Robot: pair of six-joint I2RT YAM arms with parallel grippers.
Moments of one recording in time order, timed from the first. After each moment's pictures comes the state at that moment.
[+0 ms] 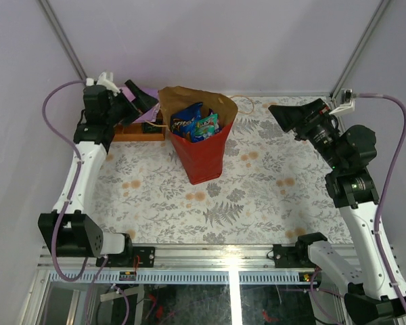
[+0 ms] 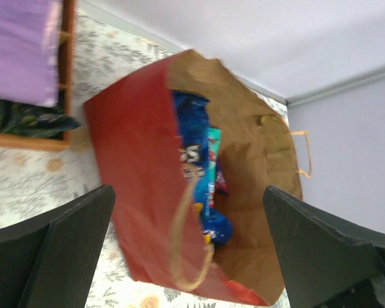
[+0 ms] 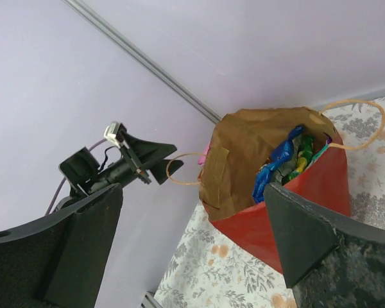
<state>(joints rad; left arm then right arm) 0.06 1.31 1.26 -0.29 0.39 -0.68 0.19 0.83 1.09 -0.13 -0.33 0.89</state>
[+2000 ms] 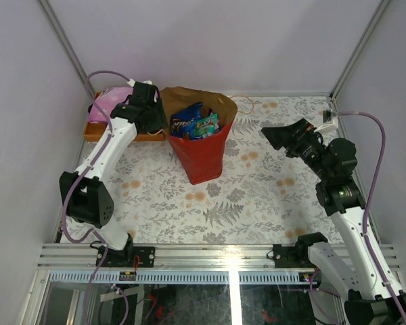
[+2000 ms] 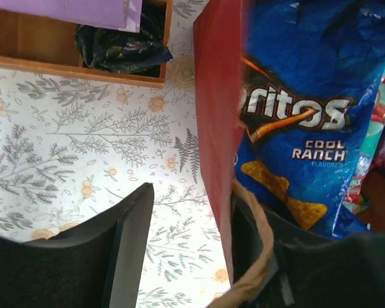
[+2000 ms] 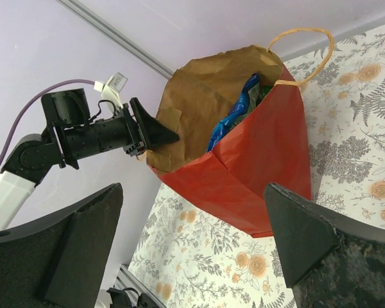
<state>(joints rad) -0.24 1.65 1.57 -0.76 -0.12 -0.42 0.19 0.77 0.85 -0.07 -0.36 0.84</state>
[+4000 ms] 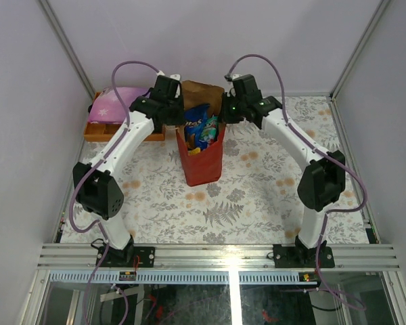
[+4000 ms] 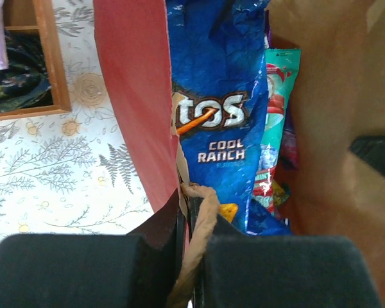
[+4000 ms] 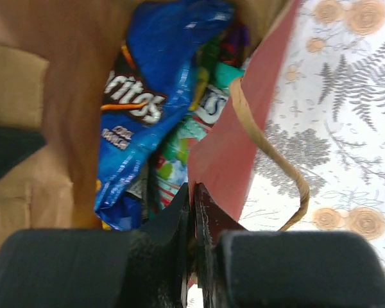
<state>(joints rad) -0.37 1.76 1.74 -0.76 0.00 -0.38 0.49 1.89 1.79 -0.58 -0.15 0.37</state>
